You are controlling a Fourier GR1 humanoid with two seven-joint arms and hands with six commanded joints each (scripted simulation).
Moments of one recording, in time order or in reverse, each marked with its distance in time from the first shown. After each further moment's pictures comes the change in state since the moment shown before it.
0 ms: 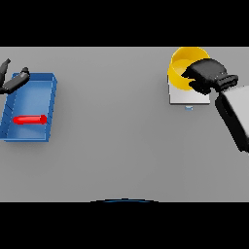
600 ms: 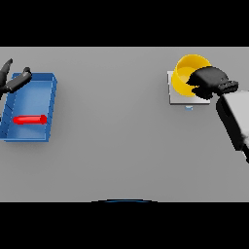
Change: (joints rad) left arm -0.016 -0.004 -0.015 0.004 -0.009 -0.008 0.022; right arm -0.012 0.050 -0.038 0.209 0.024 -0.063 -0.061
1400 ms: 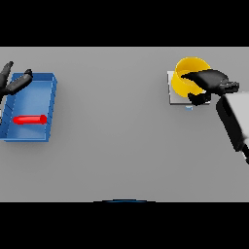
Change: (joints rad) left arm 0.011 -0.007 0.000 0.013 -0.003 0.005 -0.017; right arm 0.010 0.007 -0.032 -0.001 -0.030 0.082 0.028
